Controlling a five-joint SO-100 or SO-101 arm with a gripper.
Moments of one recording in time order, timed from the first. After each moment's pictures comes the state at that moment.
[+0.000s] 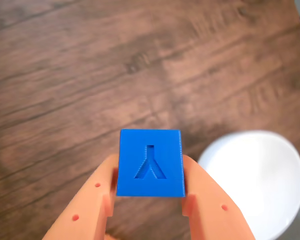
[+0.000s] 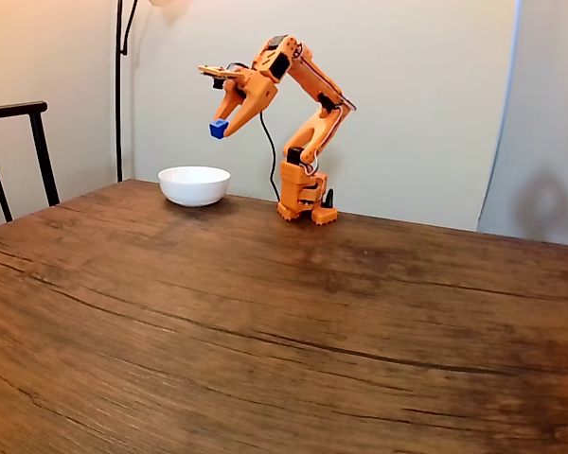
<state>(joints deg) 44.3 137.5 106.9 83.1 111.1</state>
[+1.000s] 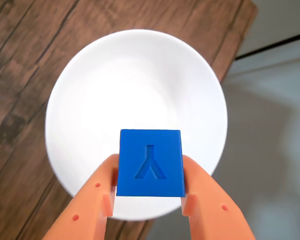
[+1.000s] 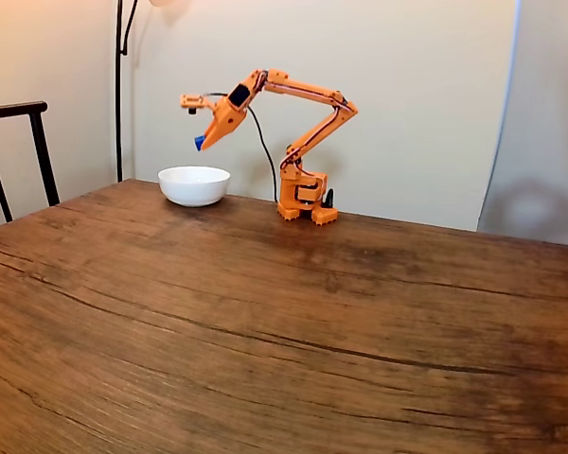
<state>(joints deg) 88.1 138.9 133.3 53.9 122.3</state>
